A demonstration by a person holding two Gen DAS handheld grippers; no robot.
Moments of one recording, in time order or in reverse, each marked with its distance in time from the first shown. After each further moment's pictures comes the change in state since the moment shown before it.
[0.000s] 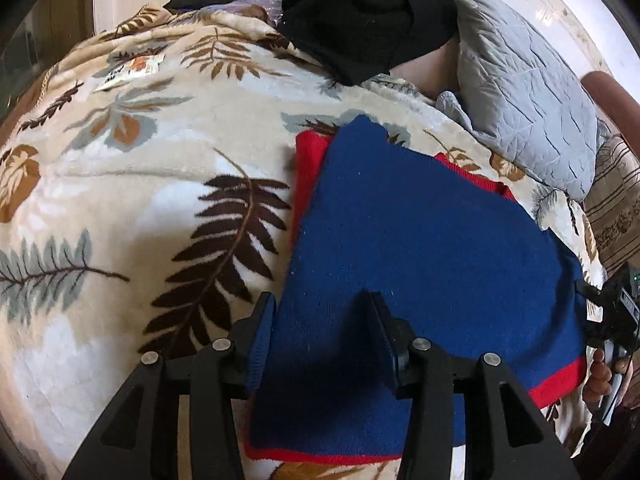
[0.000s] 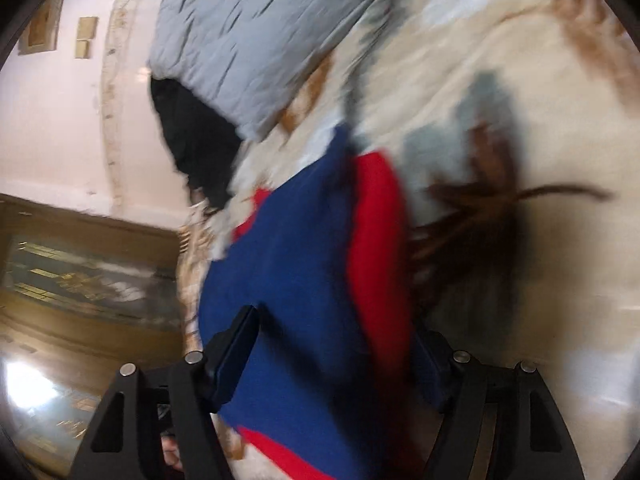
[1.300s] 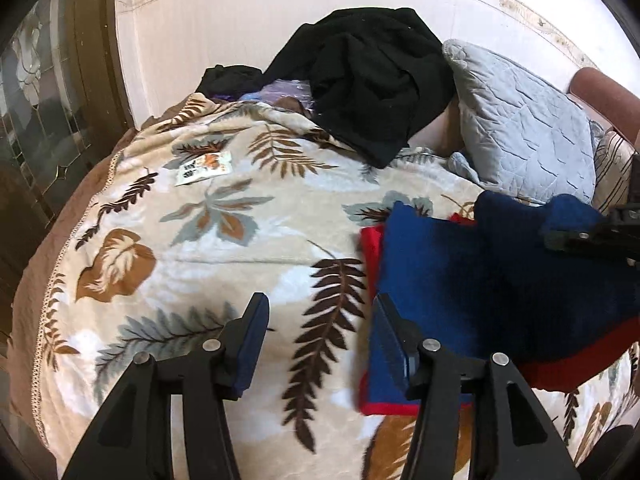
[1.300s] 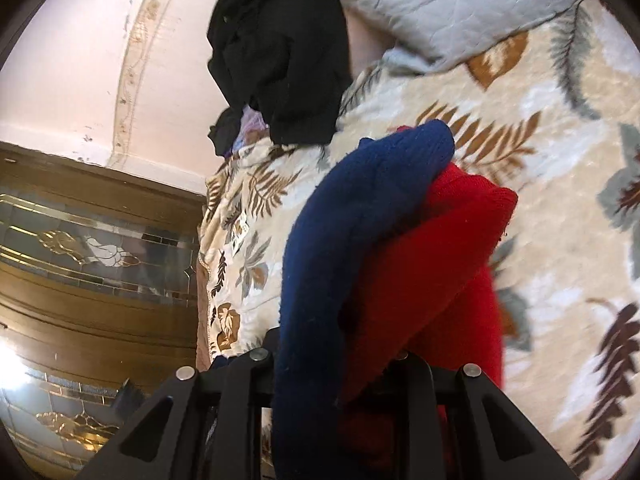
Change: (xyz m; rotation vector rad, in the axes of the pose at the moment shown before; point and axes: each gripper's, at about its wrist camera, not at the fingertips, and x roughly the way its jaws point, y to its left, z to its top) left arm -0.111 0.039 0.008 0.112 -0.195 0.143; right arm 0.082 0.232 -0.074 -0.061 0.054 -0.129
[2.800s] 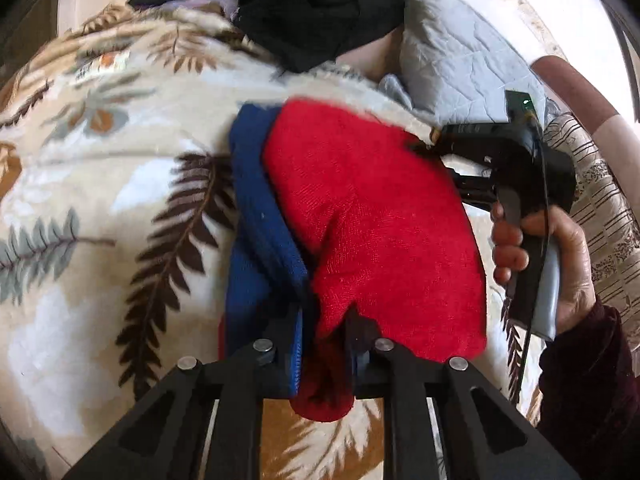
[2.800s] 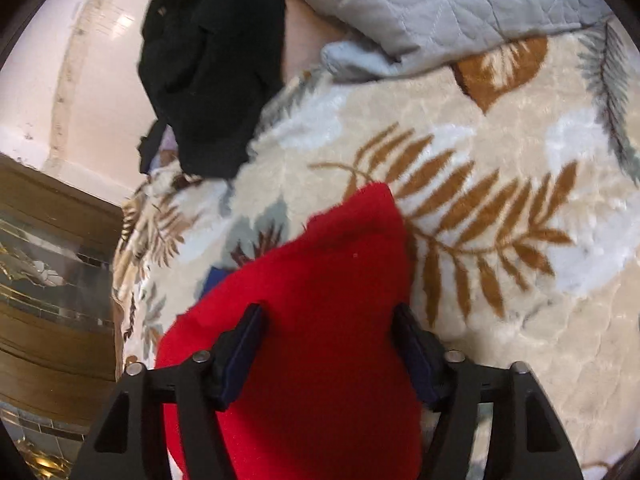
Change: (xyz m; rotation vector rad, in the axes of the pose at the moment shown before) left arm 0.065 -0.052 -0.044 -0.054 0.200 -0.314; right arm 0.087 -0.063 0.079 -0.066 -0.099 -0.218
